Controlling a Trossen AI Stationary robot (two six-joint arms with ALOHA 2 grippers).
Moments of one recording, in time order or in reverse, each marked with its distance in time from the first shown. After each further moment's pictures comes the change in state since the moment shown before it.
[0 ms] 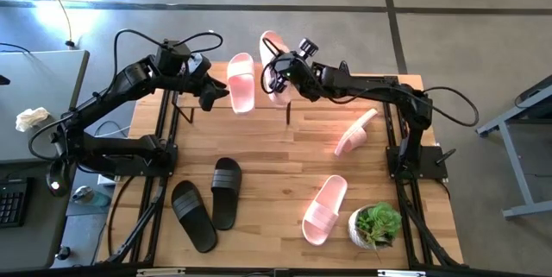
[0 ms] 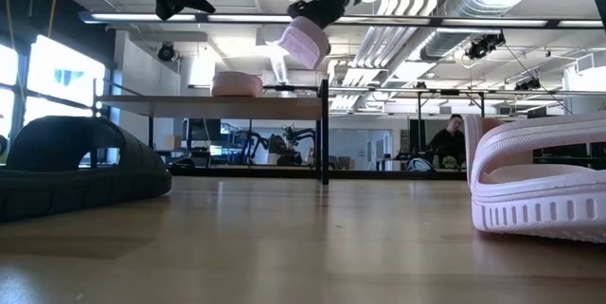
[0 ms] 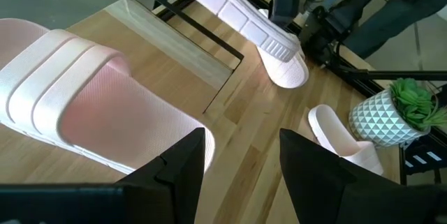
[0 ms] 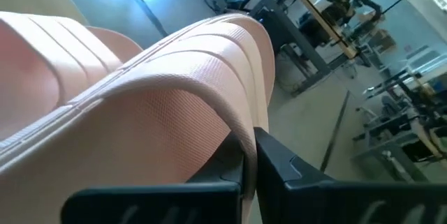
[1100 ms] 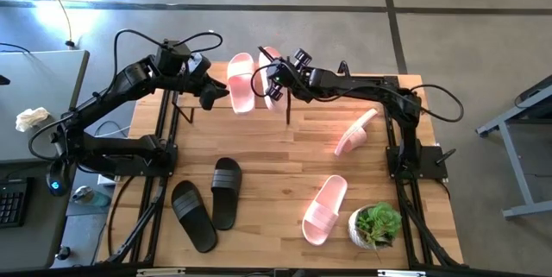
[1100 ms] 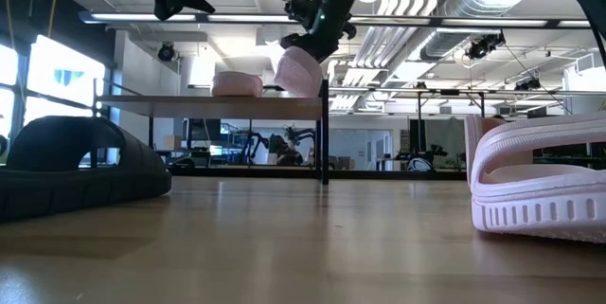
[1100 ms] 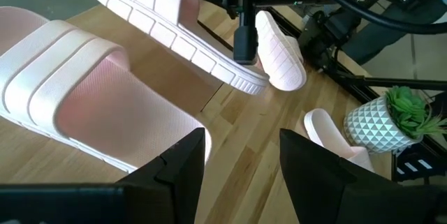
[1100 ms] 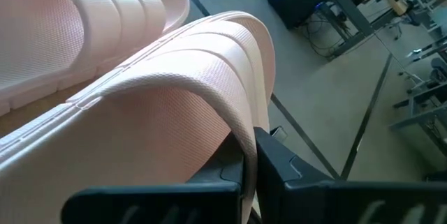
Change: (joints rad) left arm 0.000 0.000 0.000 0.000 0.001 -0.048; right arm -0.037 0.105 0.002 -0.102 -0.110 0.177
